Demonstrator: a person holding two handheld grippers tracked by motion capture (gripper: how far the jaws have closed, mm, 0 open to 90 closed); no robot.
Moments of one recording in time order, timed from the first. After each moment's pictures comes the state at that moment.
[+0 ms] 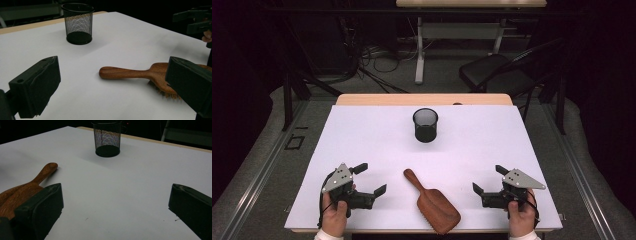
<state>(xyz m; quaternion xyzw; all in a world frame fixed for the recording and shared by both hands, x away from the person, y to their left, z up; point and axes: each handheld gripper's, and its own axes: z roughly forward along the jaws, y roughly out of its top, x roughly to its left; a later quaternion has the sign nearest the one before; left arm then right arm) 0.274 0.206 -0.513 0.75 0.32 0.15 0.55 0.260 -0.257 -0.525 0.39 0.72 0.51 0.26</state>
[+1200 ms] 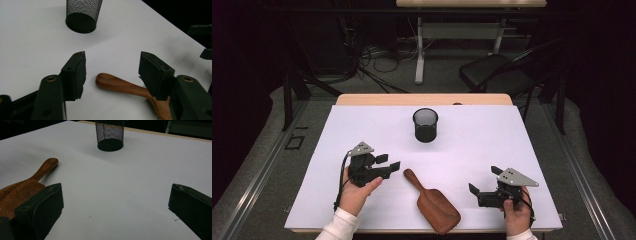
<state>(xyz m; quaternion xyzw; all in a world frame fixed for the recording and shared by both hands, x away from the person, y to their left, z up) 0.324 0.163 -0.484 0.76 0.43 0.08 0.48 0.267 -0.249 -0.534 0.40 0.73 0.50 0.24</state>
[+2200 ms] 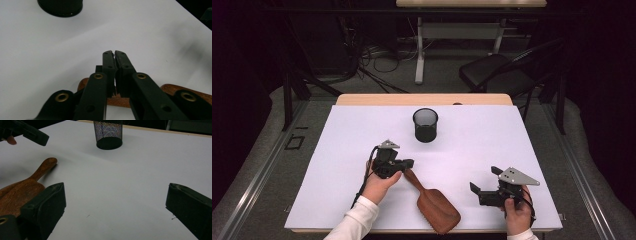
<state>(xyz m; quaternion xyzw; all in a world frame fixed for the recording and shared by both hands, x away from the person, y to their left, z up) 0.354 0.109 -0.512 0.80 0.42 0.02 0.42 0.270 -0.253 -0.536 0.41 0.73 0.50 0.23</state>
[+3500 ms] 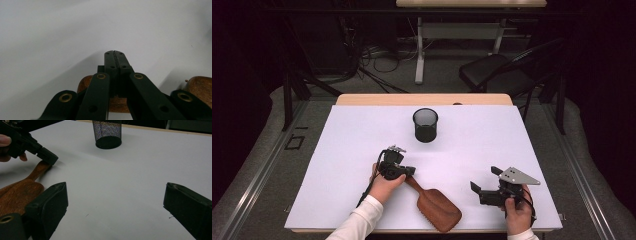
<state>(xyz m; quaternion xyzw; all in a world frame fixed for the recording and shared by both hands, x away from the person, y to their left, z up) 0.368 0.103 -0.546 0.82 0.45 -0.02 0.36 0.271 -0.254 -0.537 0.41 0.73 0.50 0.23</state>
